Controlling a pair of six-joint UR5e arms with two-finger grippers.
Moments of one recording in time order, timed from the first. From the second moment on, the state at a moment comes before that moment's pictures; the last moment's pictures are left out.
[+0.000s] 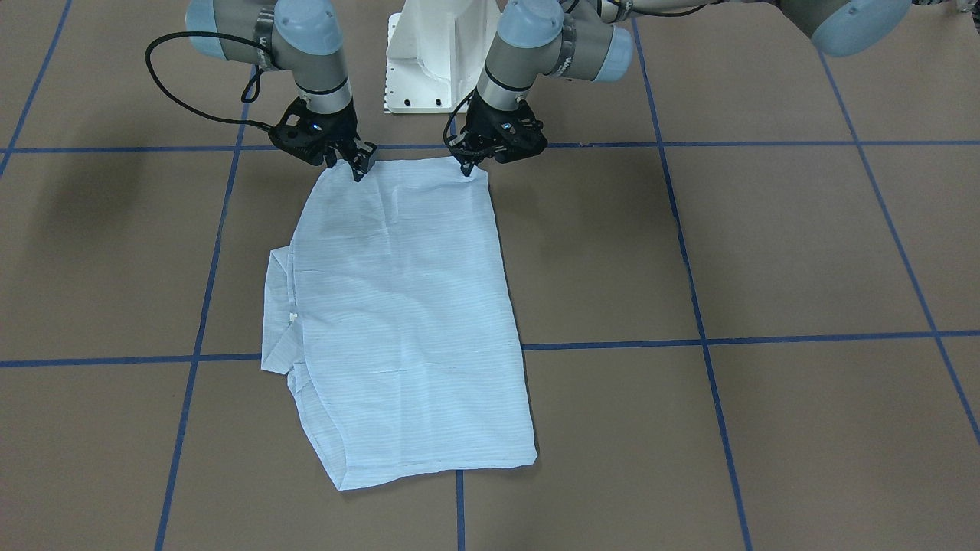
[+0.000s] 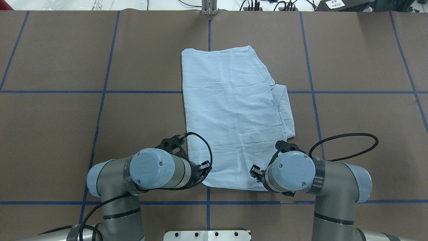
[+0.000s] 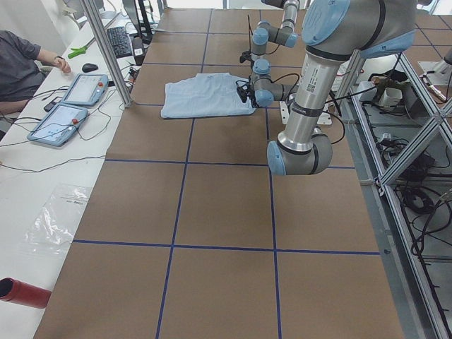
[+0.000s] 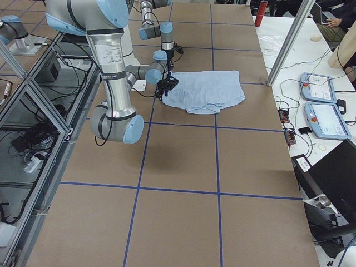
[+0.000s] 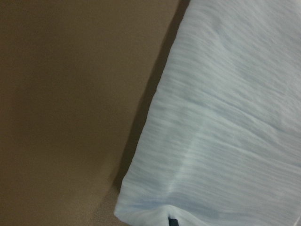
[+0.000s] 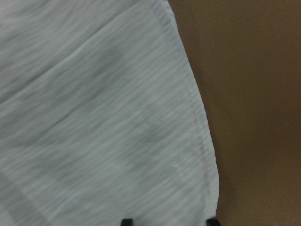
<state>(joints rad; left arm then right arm) -0.27 -2.13 -1.73 -1.93 -1.73 -1.90 0.27 -1.27 1.94 -1.53 1.73 1.91</state>
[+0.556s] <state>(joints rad) -0.27 -2.13 -1.73 -1.93 -1.73 -1.90 0.28 -1.27 1.94 -1.53 1.73 1.91</state>
